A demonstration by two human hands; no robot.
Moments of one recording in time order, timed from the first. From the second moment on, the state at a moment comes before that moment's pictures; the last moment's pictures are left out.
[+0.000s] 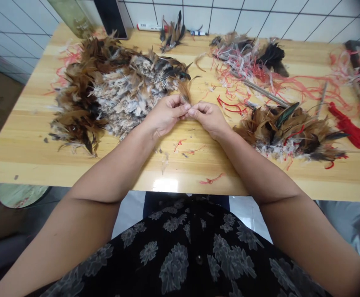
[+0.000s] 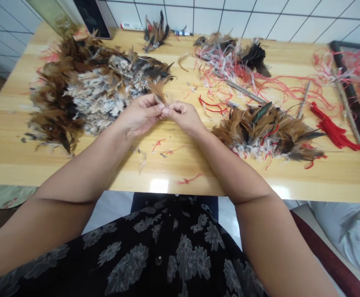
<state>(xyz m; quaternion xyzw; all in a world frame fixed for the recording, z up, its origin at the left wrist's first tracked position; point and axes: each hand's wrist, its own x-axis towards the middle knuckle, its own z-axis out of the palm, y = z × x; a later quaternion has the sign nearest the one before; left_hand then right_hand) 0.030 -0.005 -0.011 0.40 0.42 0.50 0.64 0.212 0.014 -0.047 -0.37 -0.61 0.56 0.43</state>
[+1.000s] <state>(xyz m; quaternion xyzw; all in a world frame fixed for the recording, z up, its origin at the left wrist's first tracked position) -0.069 0.006 0.031 0.66 0.63 0.38 0.18 0.209 0.012 -0.047 -0.41 -0.61 0.50 0.46</state>
